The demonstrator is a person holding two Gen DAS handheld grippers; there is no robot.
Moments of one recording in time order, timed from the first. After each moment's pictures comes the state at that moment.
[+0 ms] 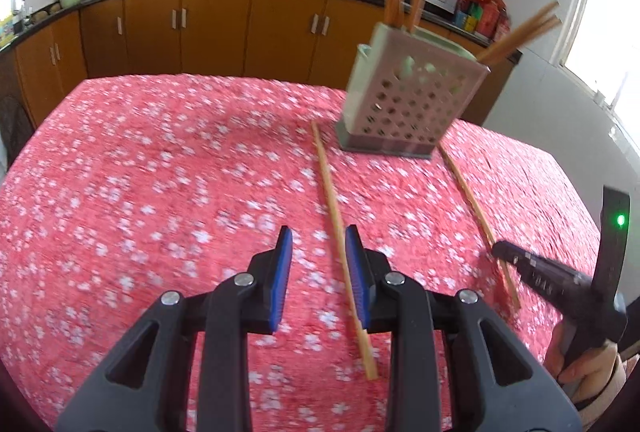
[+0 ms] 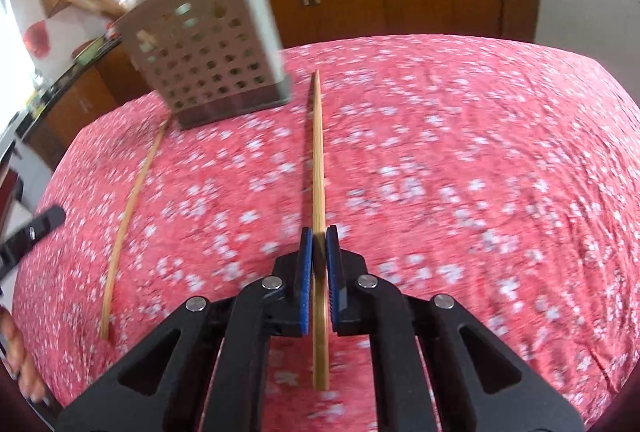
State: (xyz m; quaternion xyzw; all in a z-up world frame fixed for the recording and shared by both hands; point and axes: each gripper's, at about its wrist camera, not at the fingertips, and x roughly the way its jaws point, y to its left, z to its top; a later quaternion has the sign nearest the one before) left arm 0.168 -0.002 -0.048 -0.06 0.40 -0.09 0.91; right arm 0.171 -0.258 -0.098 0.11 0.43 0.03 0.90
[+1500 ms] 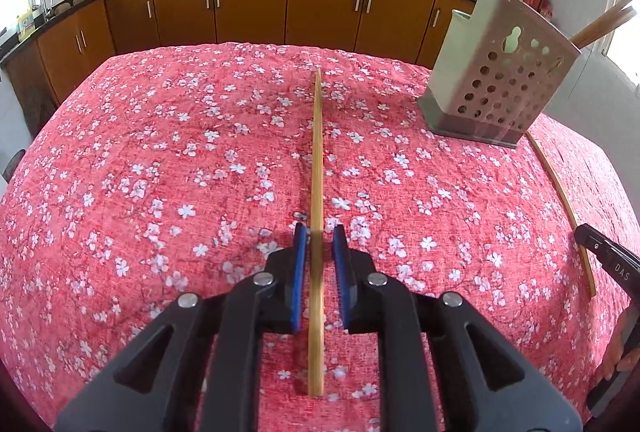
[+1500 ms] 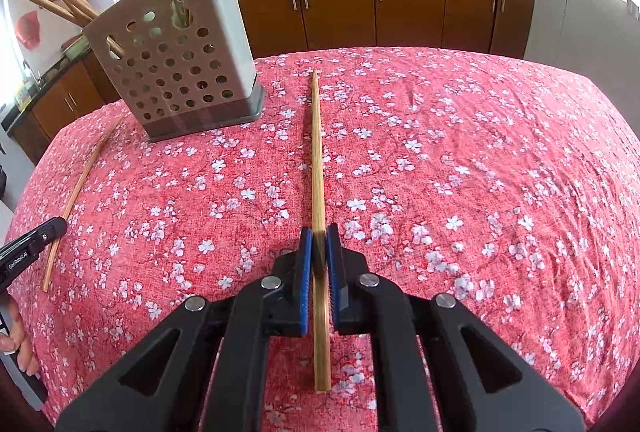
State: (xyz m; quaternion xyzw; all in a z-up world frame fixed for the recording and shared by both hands) left arm 0.213 0.034 -0.095 -0.04 0.43 -0.01 0.90; right arm 0.196 -0.258 -0.107 0.08 0.42 0.02 0.90
